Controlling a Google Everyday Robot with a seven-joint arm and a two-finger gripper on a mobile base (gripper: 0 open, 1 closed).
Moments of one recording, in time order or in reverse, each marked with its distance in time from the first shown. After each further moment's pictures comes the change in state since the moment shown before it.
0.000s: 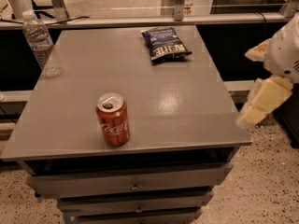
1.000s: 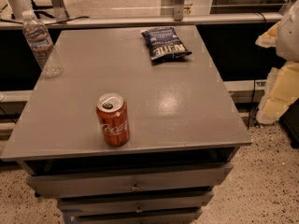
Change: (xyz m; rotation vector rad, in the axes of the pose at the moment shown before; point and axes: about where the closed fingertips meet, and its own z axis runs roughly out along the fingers) arm 0.005 -0.002 -0.038 0.027 0.168 -0.090
